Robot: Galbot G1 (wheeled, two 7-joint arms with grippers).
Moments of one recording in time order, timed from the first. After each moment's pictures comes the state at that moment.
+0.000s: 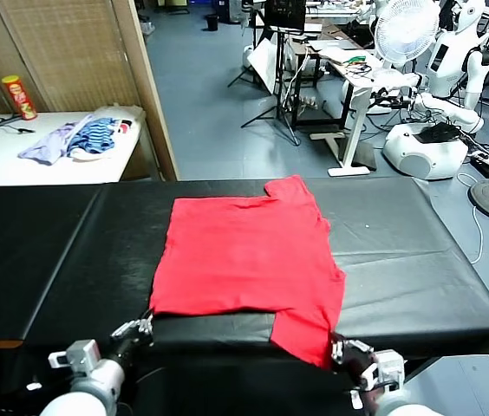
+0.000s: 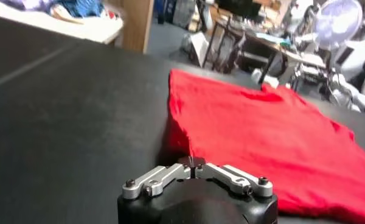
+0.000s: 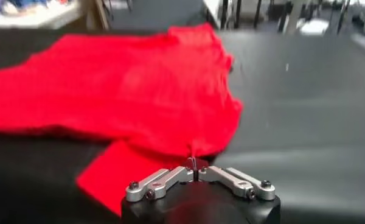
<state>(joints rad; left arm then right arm) 1.60 -1.22 -0.58 -2.21 -0.67 0.37 -0.23 -1.41 1.18 0.47 2.11 0.39 -0.41 0.09</state>
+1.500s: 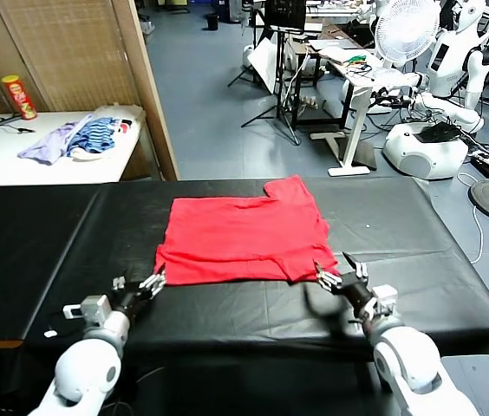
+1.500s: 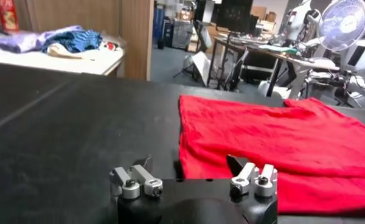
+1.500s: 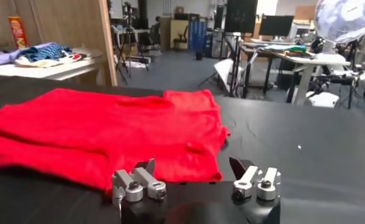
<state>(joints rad) 1.38 -1.17 -0.51 -1.96 -0.61 0.37 -0.17 -1.33 1.15 0.43 1.92 0.36 -0.36 0.01</state>
